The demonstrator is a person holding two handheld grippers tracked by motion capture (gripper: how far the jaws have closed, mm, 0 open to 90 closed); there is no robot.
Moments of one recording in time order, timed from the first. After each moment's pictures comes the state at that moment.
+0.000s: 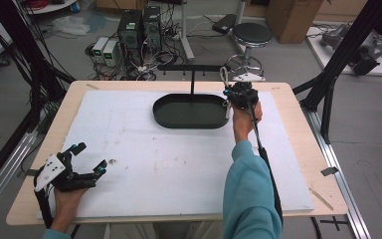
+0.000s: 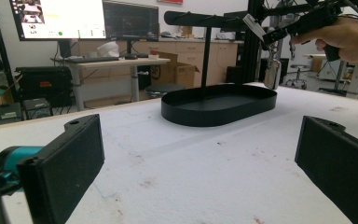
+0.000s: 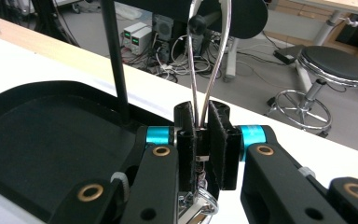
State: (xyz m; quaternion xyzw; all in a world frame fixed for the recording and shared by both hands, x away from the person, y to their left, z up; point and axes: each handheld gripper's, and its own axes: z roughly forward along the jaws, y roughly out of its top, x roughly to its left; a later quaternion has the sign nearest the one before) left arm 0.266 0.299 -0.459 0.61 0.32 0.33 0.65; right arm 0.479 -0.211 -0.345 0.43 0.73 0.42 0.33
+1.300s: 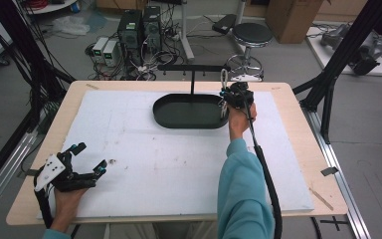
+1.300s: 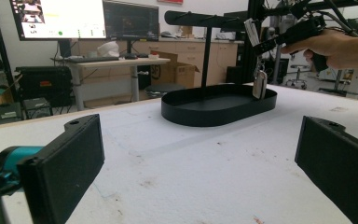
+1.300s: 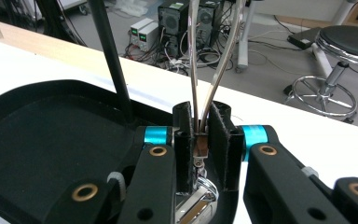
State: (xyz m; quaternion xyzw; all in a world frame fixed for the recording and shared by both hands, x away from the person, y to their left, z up) left arm 0.267 0.299 -0.459 0.61 0.32 0.33 0.65; right arm 0.500 -0.208 -0.366 0.45 0.73 0.43 0.29
